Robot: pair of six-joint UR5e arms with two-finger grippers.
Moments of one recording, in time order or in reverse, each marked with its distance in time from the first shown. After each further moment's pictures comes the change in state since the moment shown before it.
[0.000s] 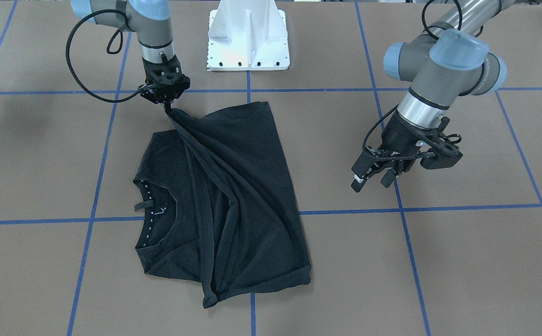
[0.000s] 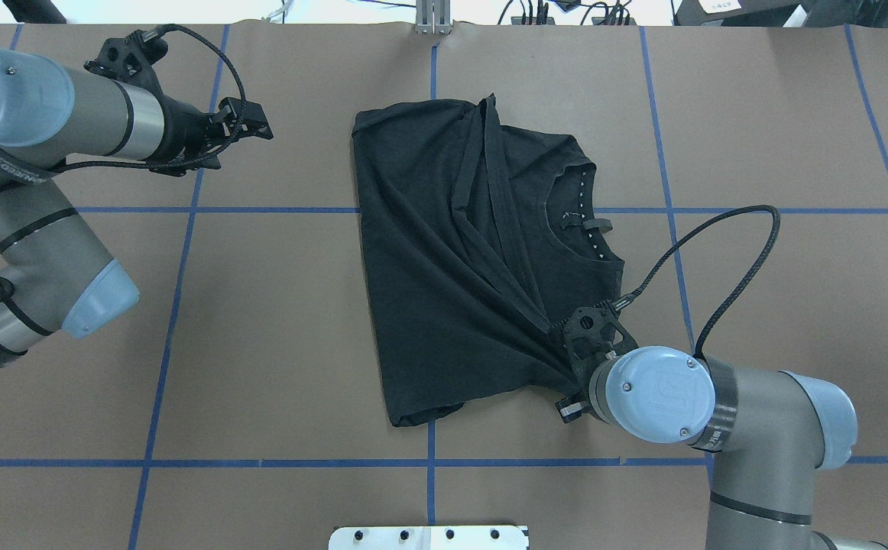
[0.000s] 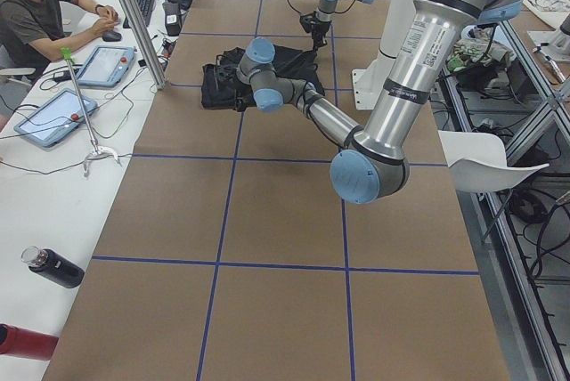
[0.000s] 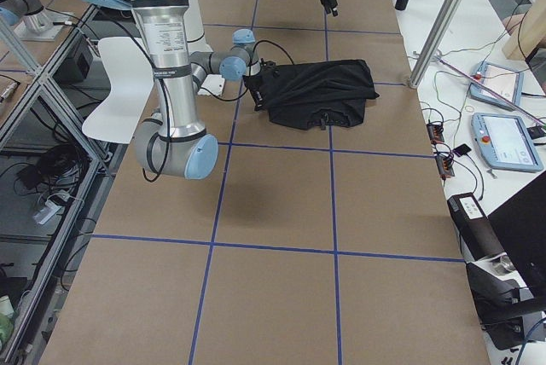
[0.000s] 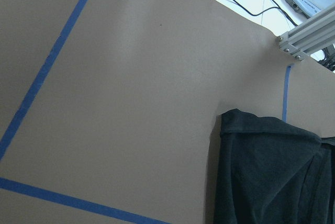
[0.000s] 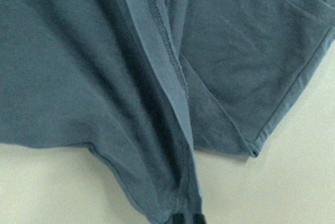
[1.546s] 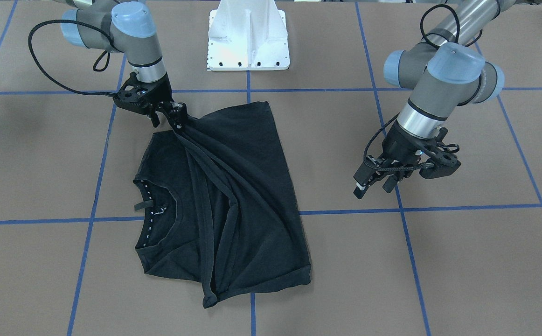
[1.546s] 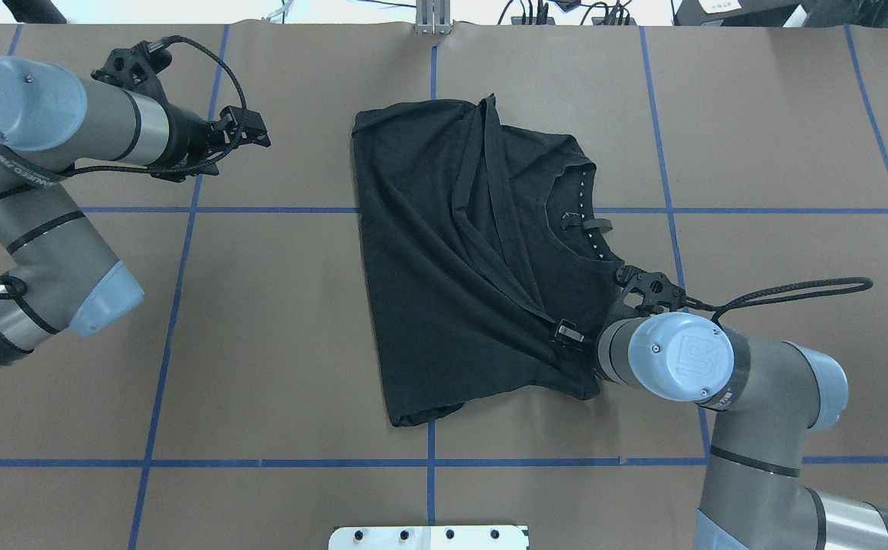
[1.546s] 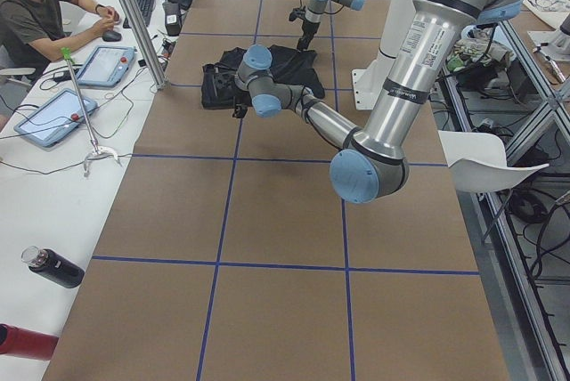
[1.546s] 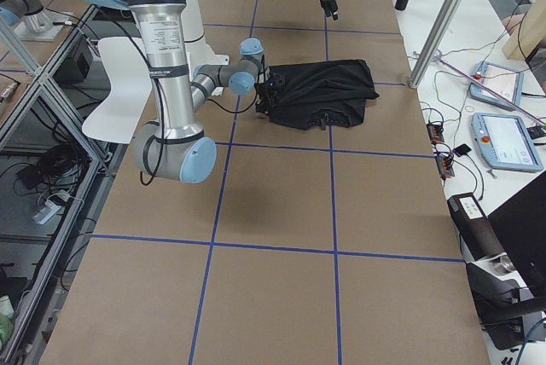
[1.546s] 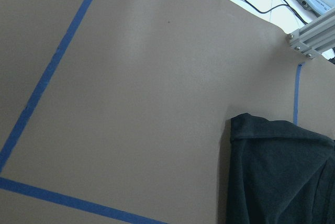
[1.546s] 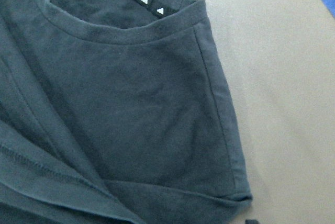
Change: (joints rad) left arm 0.005 -0.003 0.051 -0.015 0.000 0.005; right arm 0.077 -0.024 -0.124 0.269 -0.016 0.822
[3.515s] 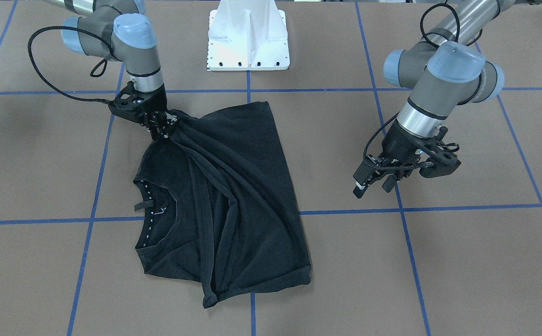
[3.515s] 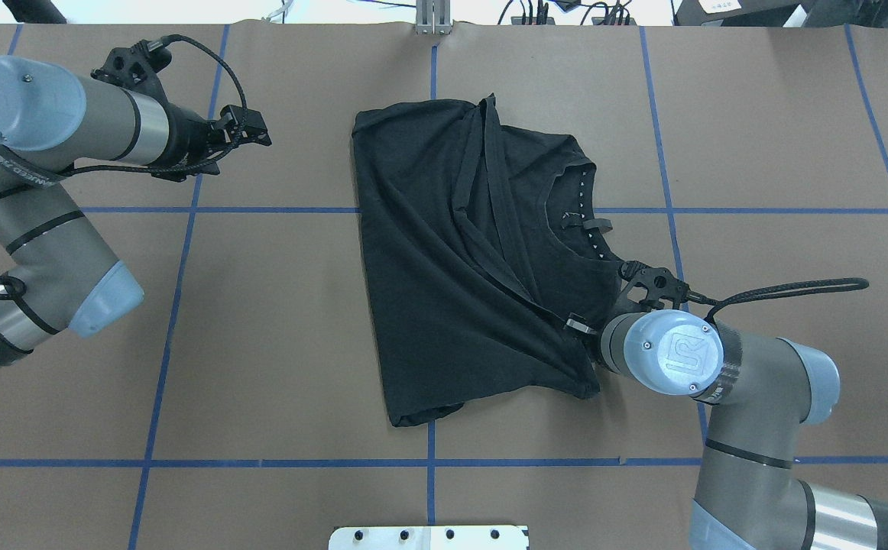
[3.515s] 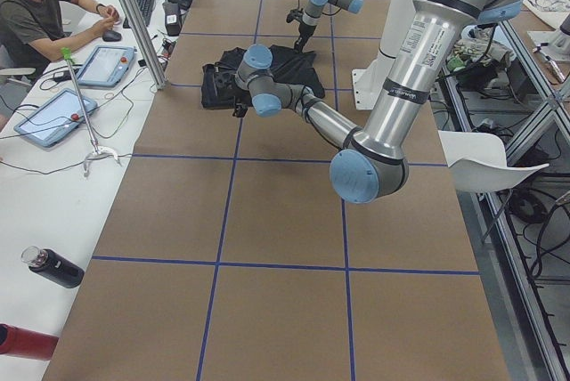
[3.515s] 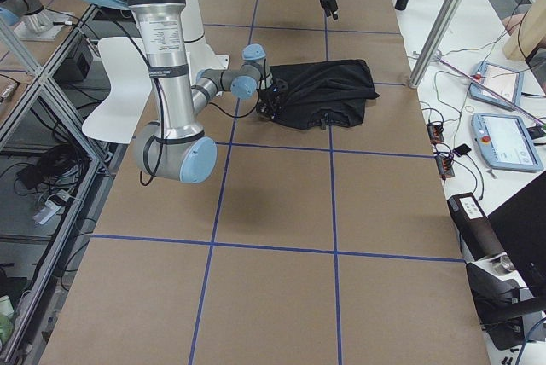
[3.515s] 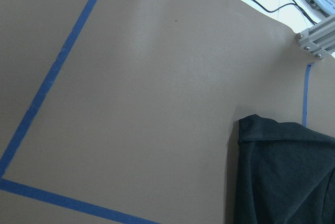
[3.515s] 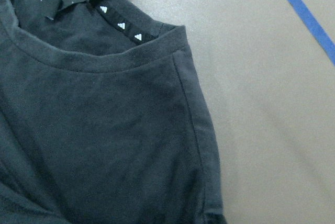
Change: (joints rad) left arm 0.000 0.000 -0.005 0.000 0.000 -0.005; right arm 0.010 0.005 -0.043 -0.012 -0.037 -0.002
